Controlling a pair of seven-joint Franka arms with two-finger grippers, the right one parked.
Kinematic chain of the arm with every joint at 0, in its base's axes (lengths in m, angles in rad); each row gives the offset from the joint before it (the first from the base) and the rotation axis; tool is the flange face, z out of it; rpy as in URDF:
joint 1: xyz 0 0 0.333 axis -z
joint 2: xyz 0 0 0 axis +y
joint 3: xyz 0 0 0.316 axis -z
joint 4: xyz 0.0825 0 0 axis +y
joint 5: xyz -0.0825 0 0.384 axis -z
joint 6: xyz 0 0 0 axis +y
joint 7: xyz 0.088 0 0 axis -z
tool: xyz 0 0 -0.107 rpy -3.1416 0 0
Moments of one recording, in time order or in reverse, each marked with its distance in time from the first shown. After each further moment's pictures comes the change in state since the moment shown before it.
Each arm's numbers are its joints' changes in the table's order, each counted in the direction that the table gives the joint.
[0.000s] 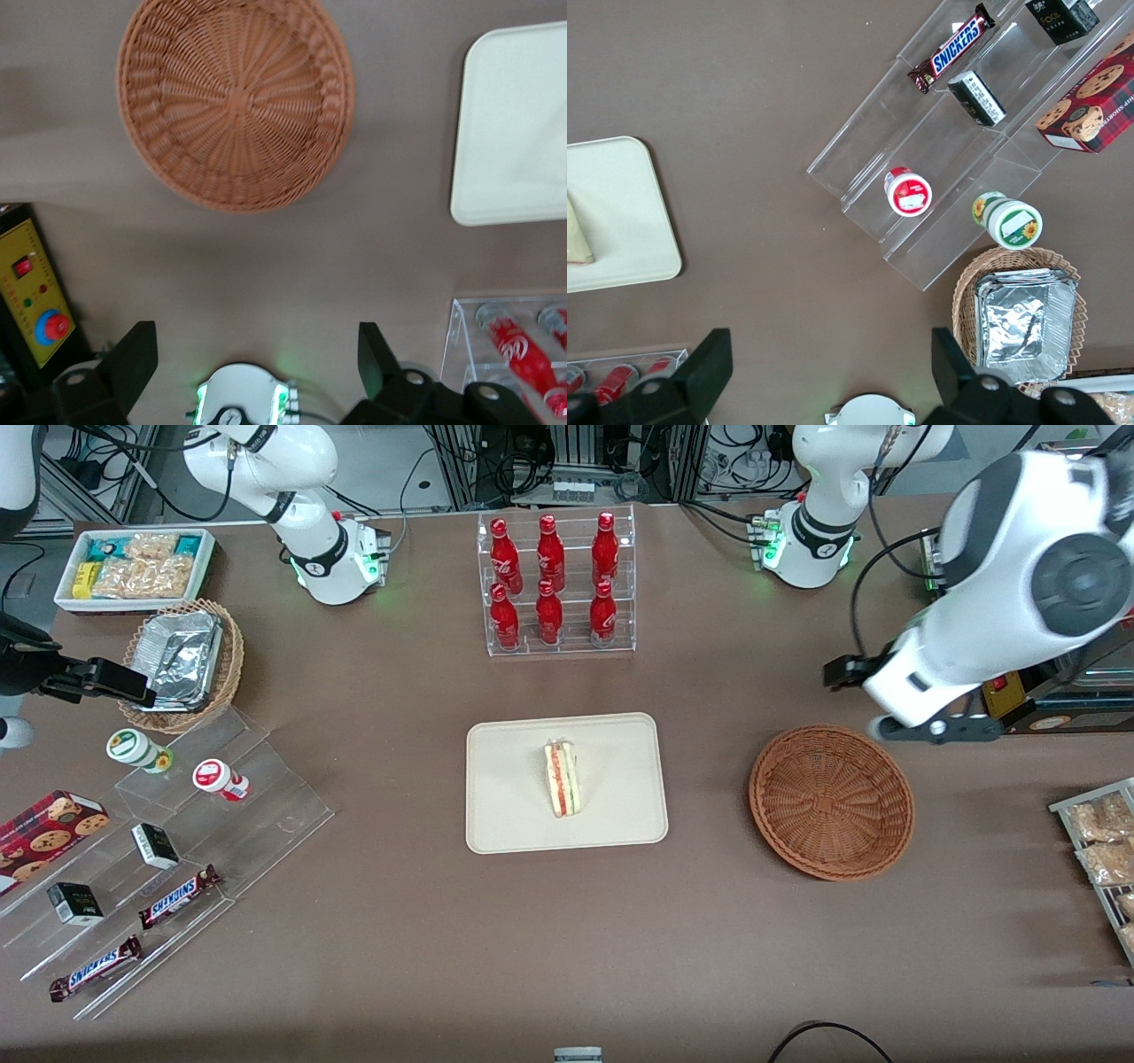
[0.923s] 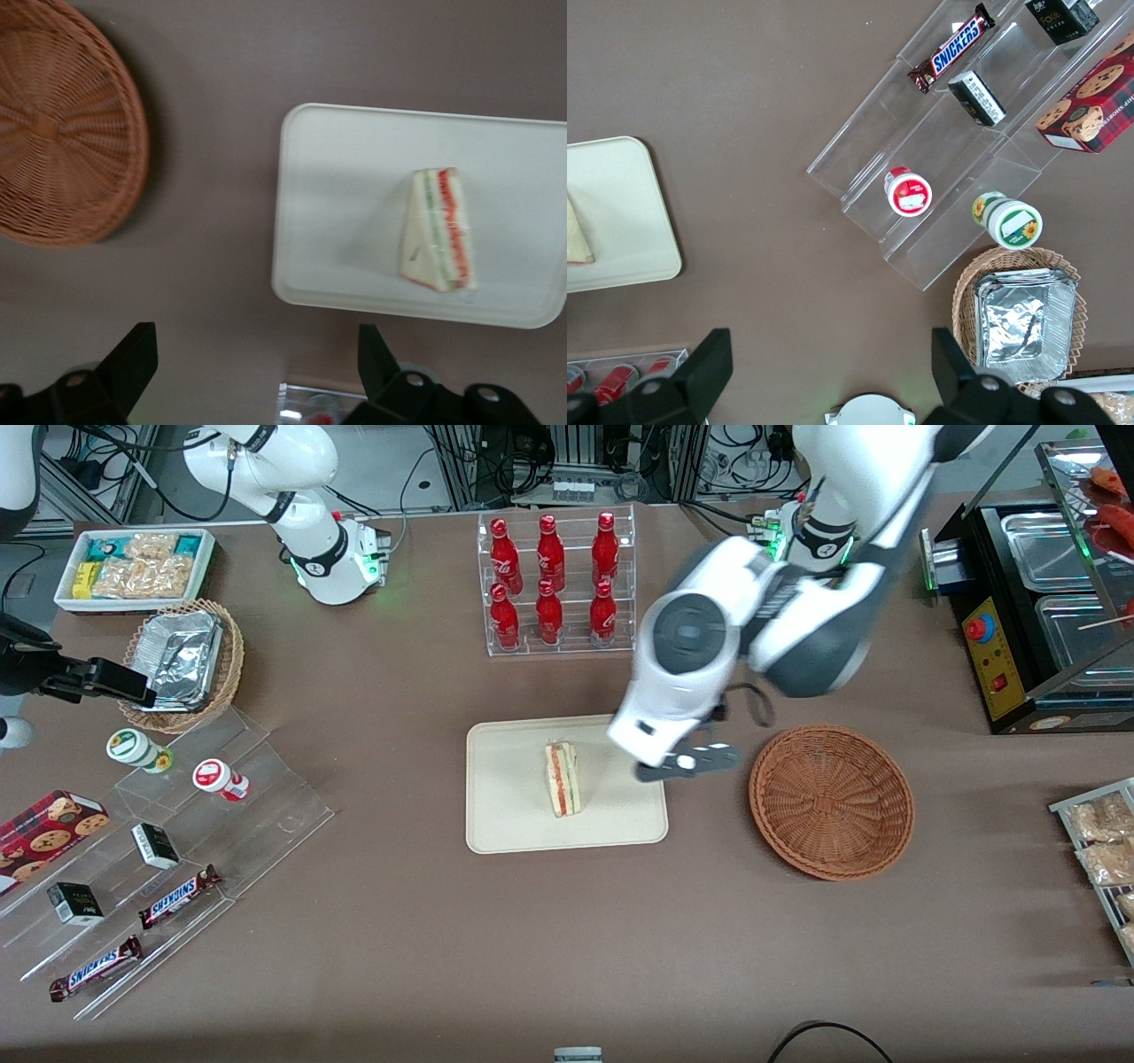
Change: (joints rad) arm 0.272 0.377 0.169 -0.288 -0.118 -0.158 -0.575
